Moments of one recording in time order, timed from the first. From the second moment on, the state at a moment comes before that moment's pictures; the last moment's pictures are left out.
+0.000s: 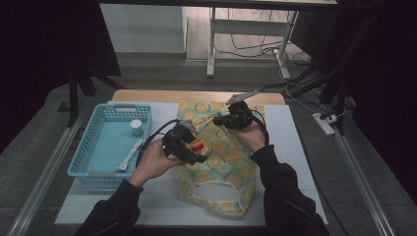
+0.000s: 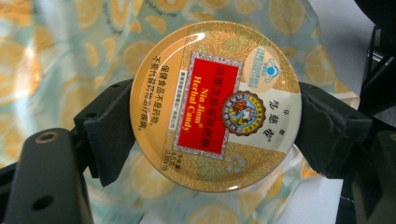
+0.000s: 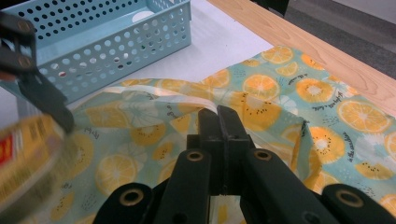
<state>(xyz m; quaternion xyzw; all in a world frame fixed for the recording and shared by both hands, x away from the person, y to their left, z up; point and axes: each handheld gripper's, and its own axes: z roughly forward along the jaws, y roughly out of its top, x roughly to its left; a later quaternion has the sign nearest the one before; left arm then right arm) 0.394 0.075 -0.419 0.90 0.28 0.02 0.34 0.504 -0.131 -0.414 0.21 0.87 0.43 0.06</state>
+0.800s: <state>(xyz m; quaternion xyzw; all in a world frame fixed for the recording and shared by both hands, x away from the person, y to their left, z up) 0.441 0.038 -0.472 0.90 0.30 0.03 0.32 0.515 -0.131 -0.419 0.22 0.87 0.44 0.06</state>
